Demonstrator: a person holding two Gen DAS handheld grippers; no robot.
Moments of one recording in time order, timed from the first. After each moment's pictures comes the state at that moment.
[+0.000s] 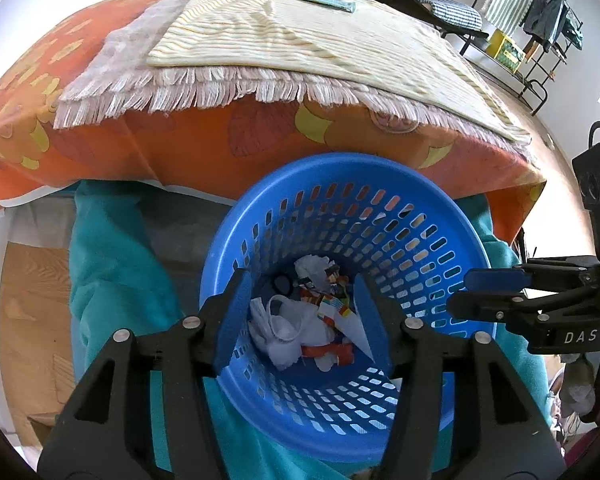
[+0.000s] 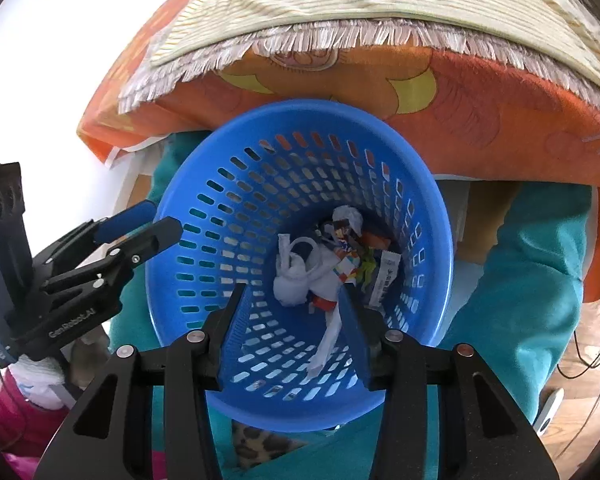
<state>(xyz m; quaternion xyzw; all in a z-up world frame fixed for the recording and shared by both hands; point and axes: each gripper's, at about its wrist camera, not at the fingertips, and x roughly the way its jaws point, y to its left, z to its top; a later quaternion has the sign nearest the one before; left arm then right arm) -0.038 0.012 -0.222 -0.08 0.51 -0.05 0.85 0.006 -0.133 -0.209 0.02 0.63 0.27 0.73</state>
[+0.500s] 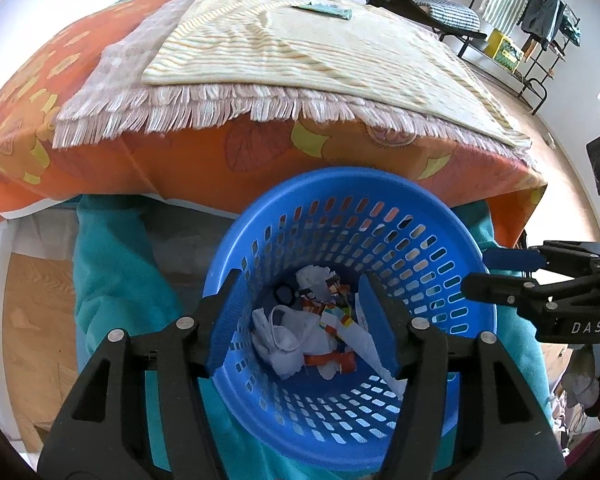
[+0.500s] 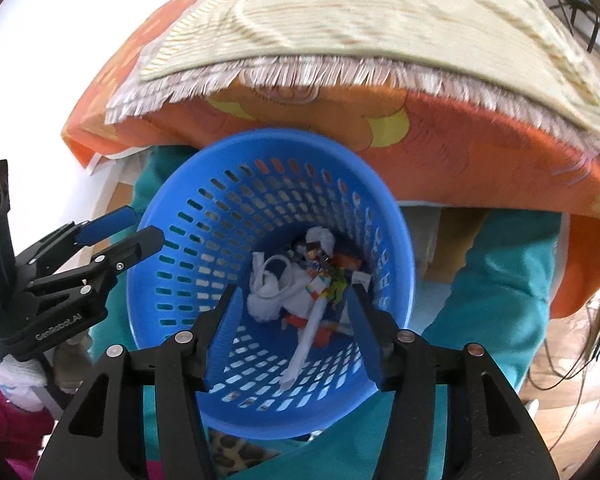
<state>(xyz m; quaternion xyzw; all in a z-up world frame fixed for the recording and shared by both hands) -0.030 0.008 -0.215 -0.07 0.50 -0.05 0.86 0.013 -0.137 -0.190 -0.02 0.60 0.24 0.77</state>
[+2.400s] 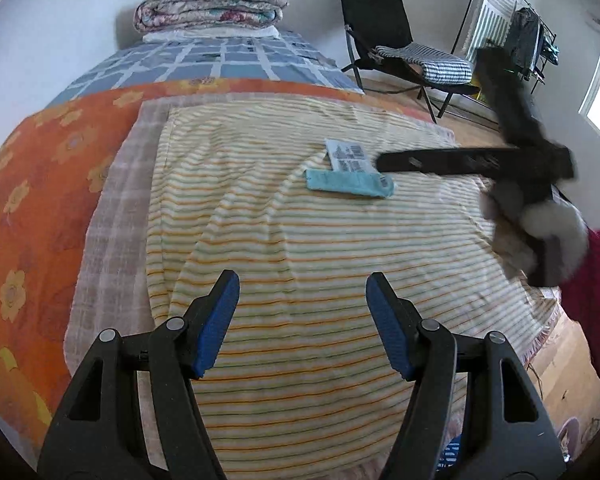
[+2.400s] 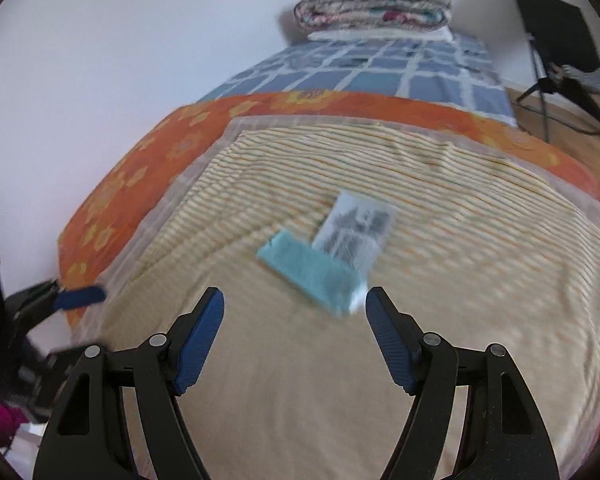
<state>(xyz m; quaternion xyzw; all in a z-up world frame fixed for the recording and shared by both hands) 0.224 0.075 -0.138 -0.06 0.43 -0.09 0.90 0.367 -0.081 -0.124 -0.03 0.47 0.33 0.82</state>
